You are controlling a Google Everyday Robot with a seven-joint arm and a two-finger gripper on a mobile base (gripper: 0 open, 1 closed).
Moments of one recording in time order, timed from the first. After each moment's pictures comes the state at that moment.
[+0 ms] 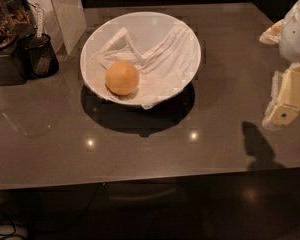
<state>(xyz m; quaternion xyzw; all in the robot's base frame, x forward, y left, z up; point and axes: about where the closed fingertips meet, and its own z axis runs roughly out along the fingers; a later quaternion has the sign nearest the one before) 0.438 -0.216 0.977 -0.60 0.78 -0.04 0.16</state>
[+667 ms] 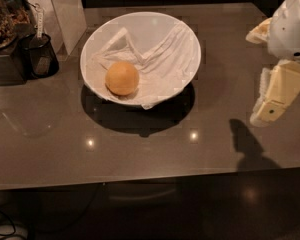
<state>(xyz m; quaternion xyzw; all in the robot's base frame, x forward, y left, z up) 0.446 -0.196 0.977 -0.62 0.77 0.00 0.18</state>
